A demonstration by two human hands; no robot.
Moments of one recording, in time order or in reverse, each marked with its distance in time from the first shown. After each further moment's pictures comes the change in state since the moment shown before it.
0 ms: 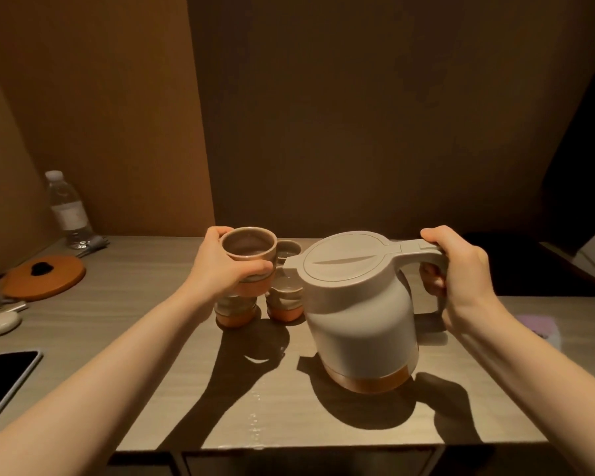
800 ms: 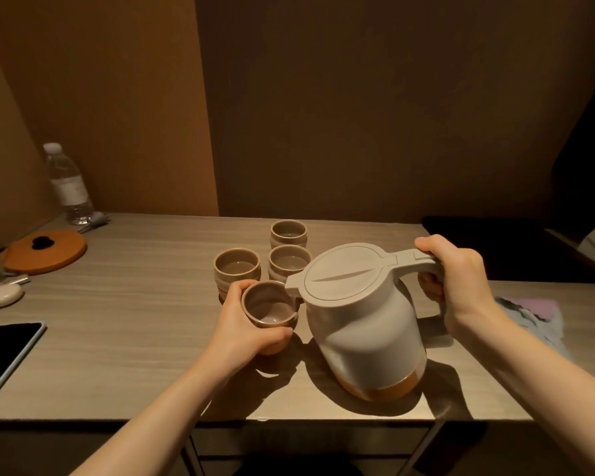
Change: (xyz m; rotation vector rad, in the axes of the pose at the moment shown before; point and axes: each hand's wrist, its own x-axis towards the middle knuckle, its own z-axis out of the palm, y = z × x) left_hand -0.083 -0.072 0.029 -0.021 -0.130 -0.031; right_hand -0.007 0.030 -0.003 -0.116 -0.066 0.030
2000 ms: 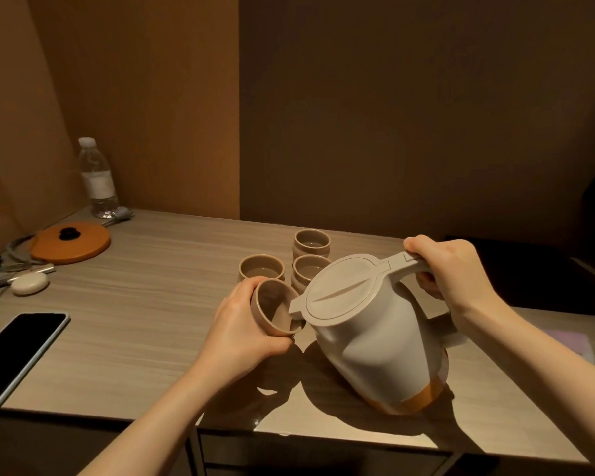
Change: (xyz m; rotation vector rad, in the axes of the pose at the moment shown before) left_hand -0.004 0.008 -0.036 0.291 0.068 0.200; right_hand 0.010 -0.021 0.044 -0.221 -0.178 -0.181
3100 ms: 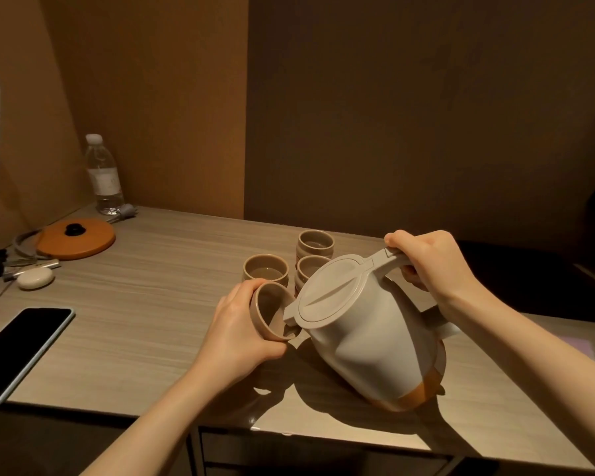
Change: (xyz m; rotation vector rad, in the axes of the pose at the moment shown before) left_hand -0.003 -0.012 -0.004 0.051 0.012 -0.017; right_hand 0.008 -0.013 0.019 -0.092 -0.080 -0.027
